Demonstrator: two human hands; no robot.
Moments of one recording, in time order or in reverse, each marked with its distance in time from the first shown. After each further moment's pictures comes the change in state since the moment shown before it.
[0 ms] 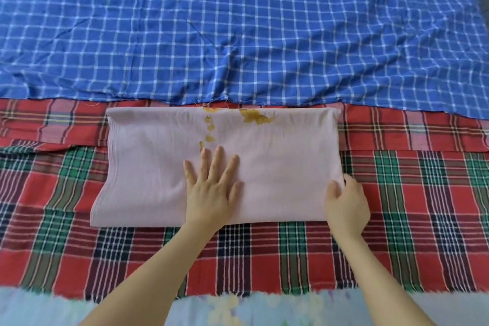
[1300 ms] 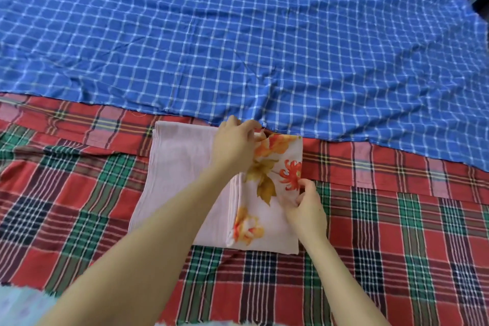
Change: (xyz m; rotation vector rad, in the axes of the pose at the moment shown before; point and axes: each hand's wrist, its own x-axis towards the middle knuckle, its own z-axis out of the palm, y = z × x) left_hand 0.095 -0.044 -0.106 -0.616 0.174 -0.162; right_hand -0.045 -0.131 0.027 0.153 -0.313 -0.155
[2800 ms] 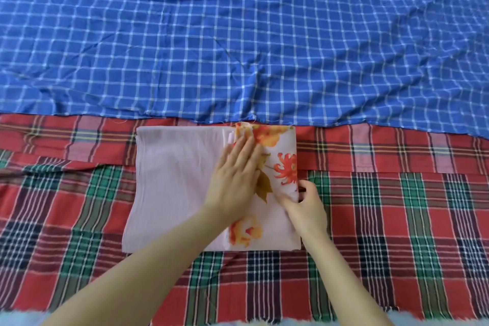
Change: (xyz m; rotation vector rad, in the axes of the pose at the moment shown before) left_hand -0.049 -0.034 0.044 0.431 -0.022 0.516; right_hand -0.001 0.002 0.000 0.231 -0.068 0.302
